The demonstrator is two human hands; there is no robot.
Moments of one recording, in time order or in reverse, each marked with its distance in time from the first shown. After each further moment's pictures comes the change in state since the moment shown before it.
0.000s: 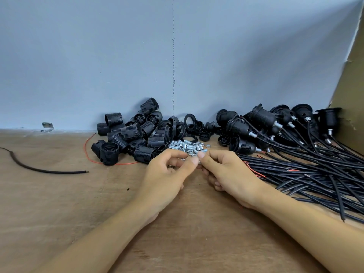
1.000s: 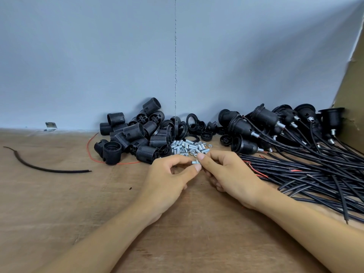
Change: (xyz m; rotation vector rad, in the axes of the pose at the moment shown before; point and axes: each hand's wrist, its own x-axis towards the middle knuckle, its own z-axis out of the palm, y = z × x) left_hand -0.005 0.005 0.000 0.070 -0.032 0.038; right_hand 0.000 0.001 0.002 -0.077 -0.001 -0.042
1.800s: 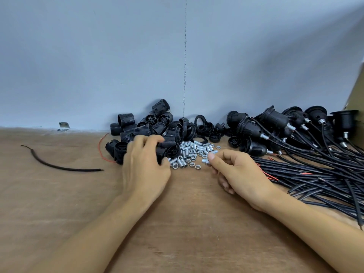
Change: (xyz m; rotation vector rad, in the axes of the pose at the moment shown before) left_hand 0.016 -0.011 -0.042 0.770 0.487 0.222; right_hand 0.001 0.004 -0.002 -0.064 0.085 -0.032
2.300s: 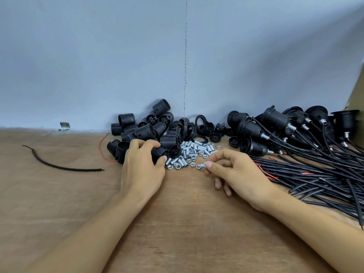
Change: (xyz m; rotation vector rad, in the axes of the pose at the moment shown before) left_hand 0.009 -0.024 0.017 -0.051 -0.040 -0.085; right_hand 0.006 0.011 0.000 0.068 -0.049 -0.024
